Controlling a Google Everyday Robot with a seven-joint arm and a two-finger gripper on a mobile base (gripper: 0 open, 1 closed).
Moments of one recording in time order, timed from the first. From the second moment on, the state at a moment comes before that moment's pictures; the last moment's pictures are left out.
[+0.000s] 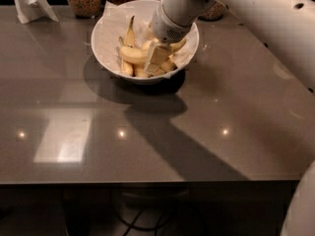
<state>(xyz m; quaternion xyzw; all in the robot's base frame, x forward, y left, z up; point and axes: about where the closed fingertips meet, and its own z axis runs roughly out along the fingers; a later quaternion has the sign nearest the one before) 0.658 0.020 0.899 -0.72 0.63 0.04 0.29</state>
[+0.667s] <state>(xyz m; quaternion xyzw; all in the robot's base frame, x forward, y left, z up) 0.666 0.013 0.881 -0.72 0.64 0.02 0.27</state>
